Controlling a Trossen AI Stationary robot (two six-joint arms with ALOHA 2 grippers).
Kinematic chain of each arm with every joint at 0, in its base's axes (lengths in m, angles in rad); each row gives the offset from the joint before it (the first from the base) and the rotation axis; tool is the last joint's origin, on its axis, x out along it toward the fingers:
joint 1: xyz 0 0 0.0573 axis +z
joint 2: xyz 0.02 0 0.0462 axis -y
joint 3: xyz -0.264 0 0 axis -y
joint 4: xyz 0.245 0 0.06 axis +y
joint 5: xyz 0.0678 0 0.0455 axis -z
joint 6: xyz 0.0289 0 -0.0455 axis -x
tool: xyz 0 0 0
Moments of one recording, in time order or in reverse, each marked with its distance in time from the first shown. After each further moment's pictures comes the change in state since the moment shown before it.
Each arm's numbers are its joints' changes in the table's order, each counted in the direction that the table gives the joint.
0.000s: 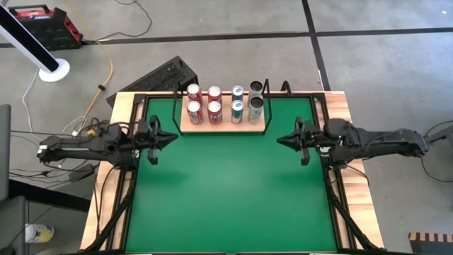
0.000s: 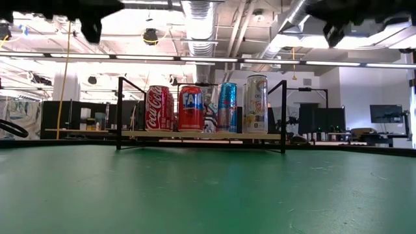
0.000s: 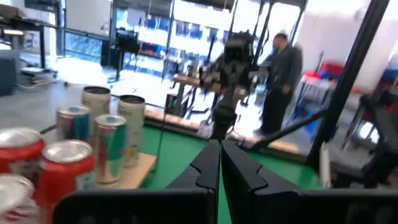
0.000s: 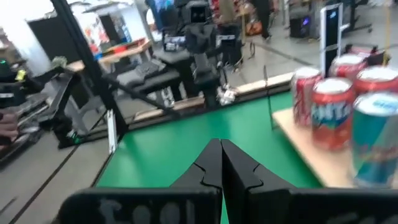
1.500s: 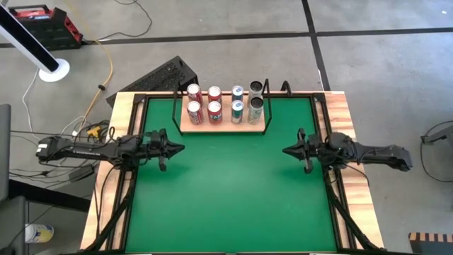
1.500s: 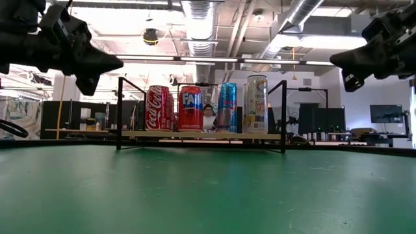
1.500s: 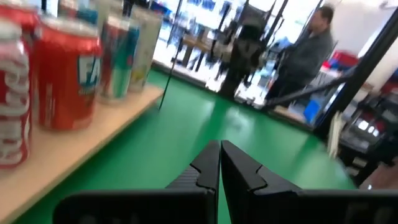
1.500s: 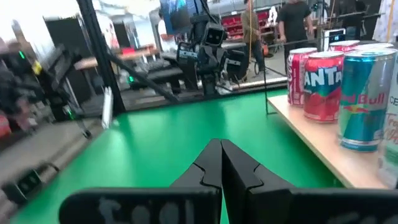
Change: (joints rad) left arm 0.001 -0.038 -0.364 -0.292 -0.005 0.167; right arm -0.060 0.508 -0.482 -0.034 -0.090 0.072
